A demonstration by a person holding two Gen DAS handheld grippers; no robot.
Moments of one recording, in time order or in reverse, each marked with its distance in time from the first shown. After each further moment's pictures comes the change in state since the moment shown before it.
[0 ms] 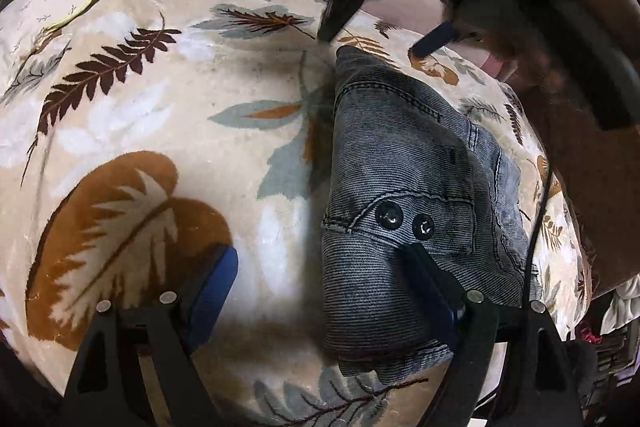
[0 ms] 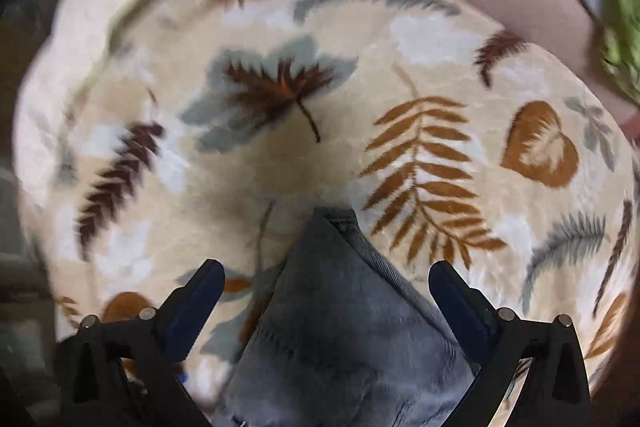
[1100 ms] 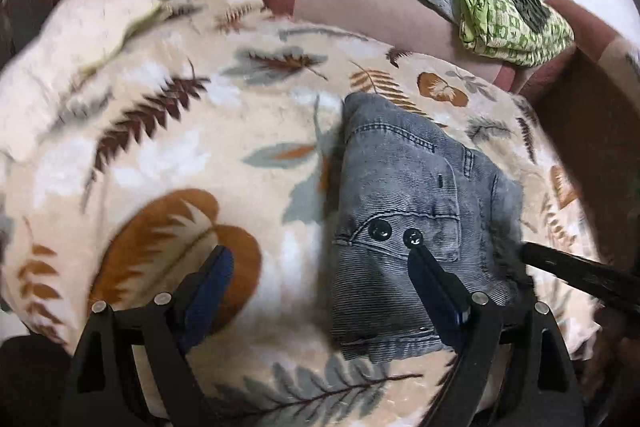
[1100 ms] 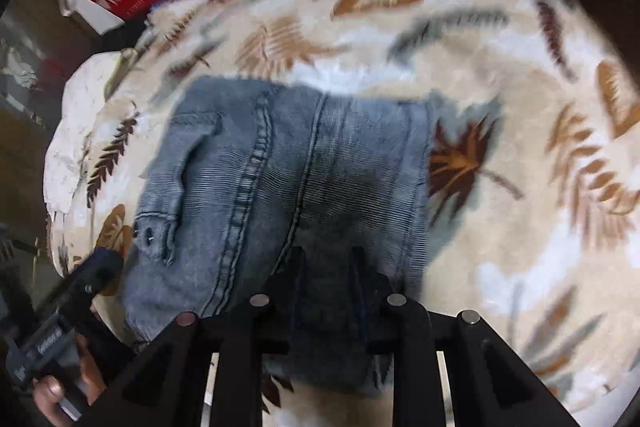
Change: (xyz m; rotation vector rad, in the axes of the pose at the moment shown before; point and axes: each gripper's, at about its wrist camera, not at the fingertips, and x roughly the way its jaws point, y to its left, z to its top) left arm -0.041 -0.017 -0.002 0.045 -0.088 0.145; right arm -0.038 -0.094 -0.294 0.438 -0.417 0.181
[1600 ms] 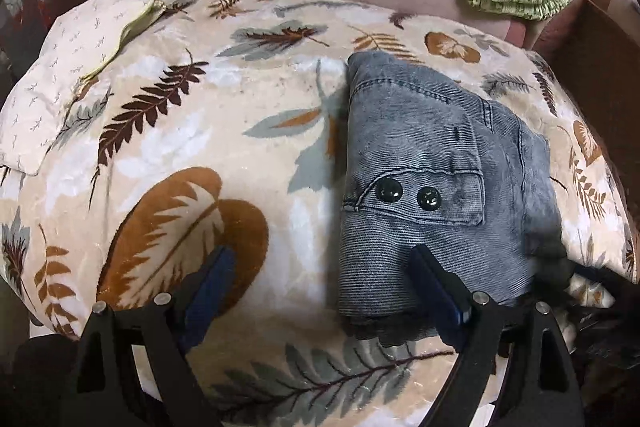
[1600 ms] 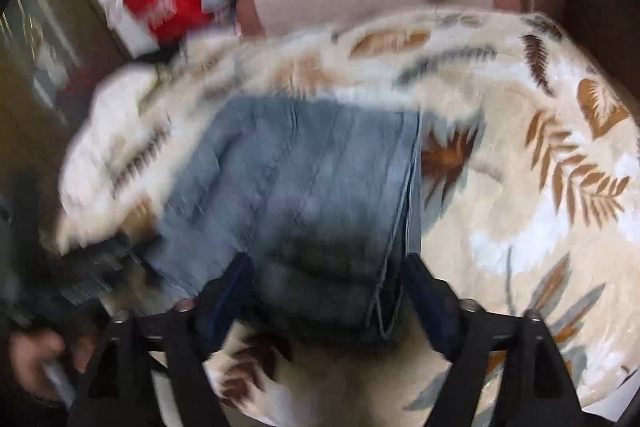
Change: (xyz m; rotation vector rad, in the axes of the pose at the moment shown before) left arm 0.013 -0.013 -0.010 0.083 0.097 0.092; right arm 0.022 -0.007 -0.060 -0.073 0.013 -0.028
